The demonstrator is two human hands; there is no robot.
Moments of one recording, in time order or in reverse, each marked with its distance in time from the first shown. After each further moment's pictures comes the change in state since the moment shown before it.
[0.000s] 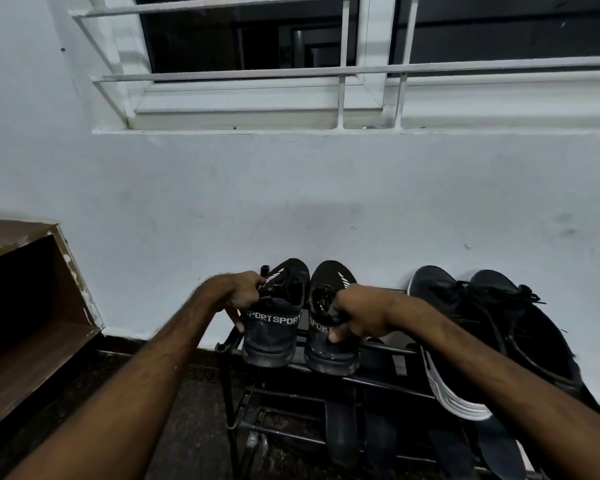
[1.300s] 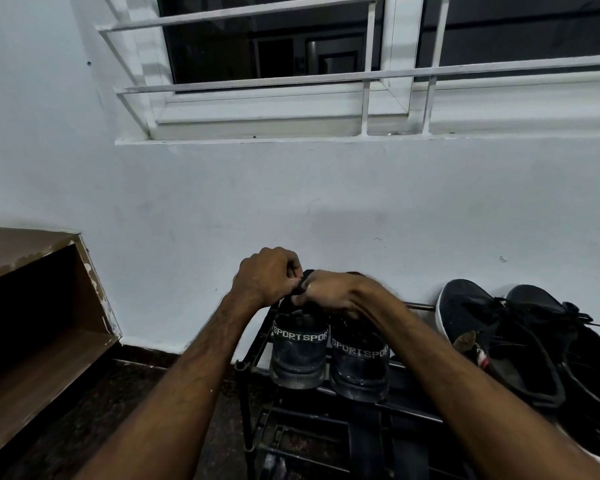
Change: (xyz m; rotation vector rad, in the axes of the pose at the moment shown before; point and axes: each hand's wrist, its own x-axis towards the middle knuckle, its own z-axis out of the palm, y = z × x) left_hand 0.005 0.015 -0.011 0.301 0.680 0.384; right_hand 0.085 -0.041 -0.025 0.564 0.141 0.158
